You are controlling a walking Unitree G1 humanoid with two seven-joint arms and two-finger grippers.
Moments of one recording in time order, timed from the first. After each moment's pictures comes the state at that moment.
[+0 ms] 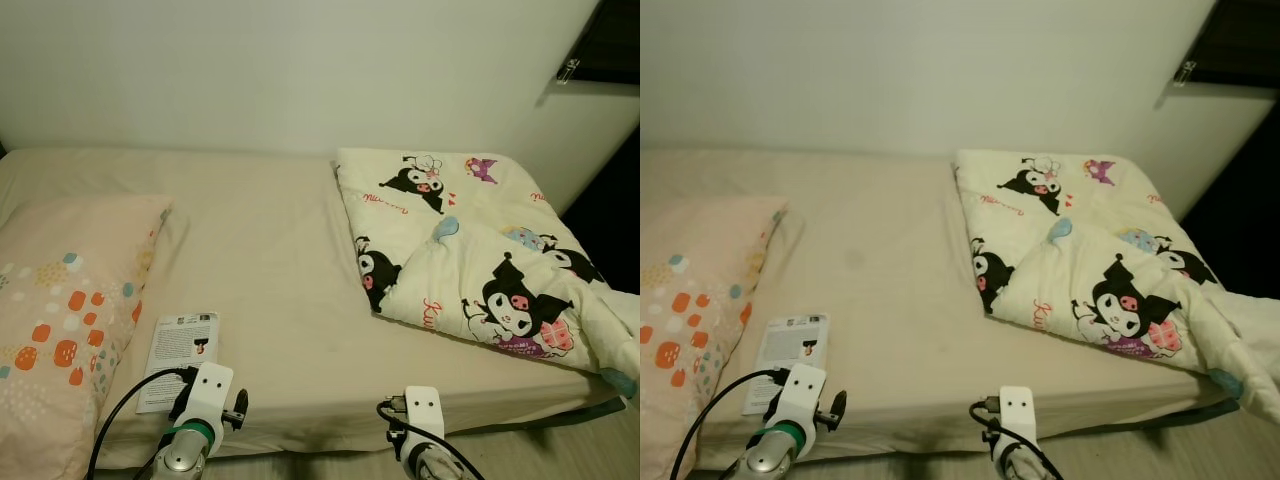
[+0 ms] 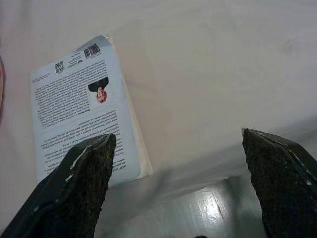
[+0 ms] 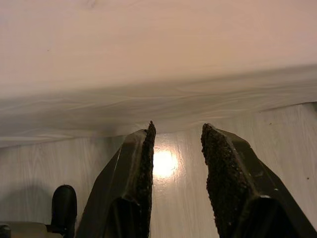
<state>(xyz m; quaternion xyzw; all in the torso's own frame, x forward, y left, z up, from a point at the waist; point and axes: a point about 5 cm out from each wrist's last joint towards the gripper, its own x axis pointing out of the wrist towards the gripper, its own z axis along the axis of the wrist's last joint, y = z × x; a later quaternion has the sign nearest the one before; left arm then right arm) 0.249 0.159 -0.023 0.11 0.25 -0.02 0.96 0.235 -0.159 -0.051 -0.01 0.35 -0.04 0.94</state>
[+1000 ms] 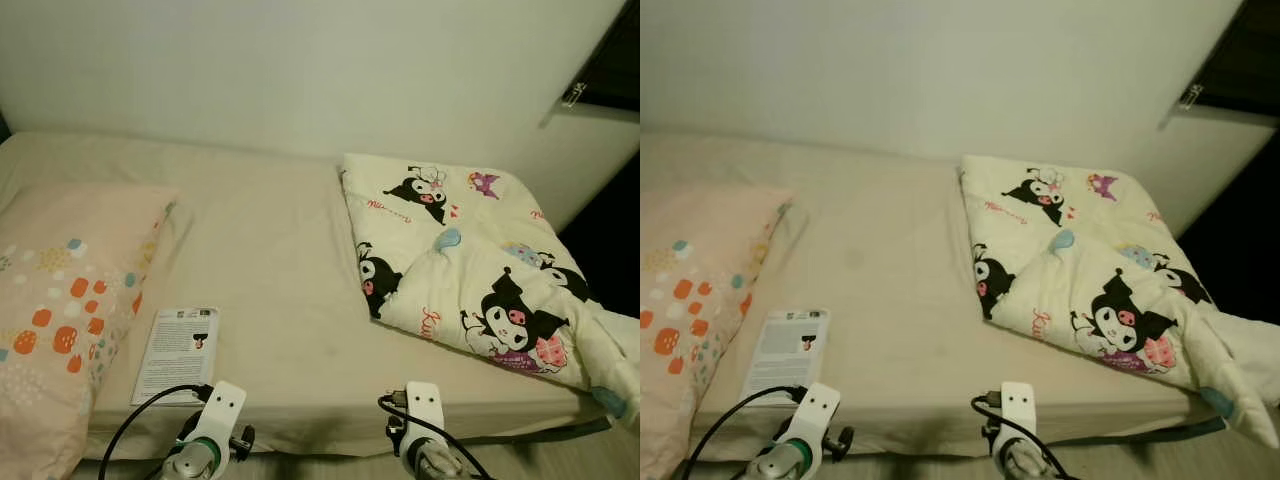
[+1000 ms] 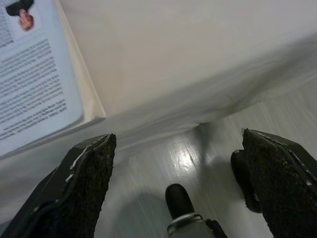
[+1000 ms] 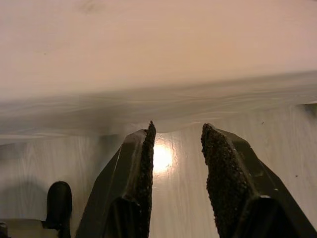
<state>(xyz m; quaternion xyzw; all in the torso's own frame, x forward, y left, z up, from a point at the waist) 0.236 0.147 -0.049 0.14 0.35 -0.09 0.92 0.241 -0.159 -0.050 0.01 0.37 -0.04 0.93</state>
